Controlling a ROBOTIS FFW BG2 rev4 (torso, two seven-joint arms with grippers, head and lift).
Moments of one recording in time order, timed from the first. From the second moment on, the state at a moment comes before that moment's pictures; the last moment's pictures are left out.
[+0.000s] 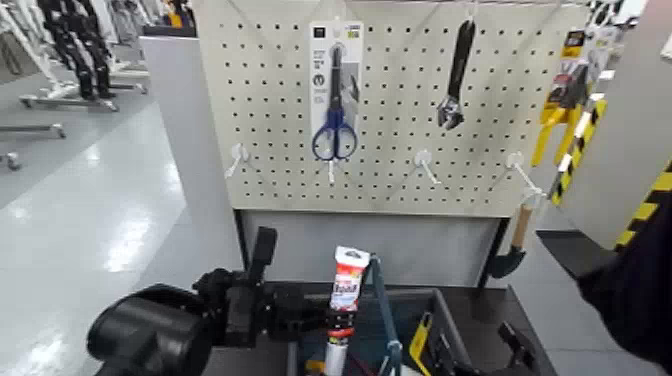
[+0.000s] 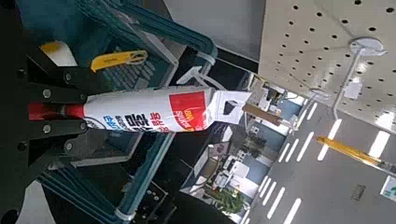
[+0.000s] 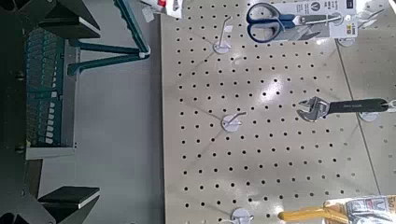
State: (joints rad) left arm -0.39 0.25 -0.39 -1.32 0.36 0.53 -1.10; right arm 0.39 0.00 -0.01 -1.74 -0.10 -0.32 0.26
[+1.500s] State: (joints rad) left arm -0.39 0.24 -0.36 -1.30 0.29 0.45 -1.08; right arm 0.39 0.00 -0.01 -1.73 -0.11 -0.33 0.26
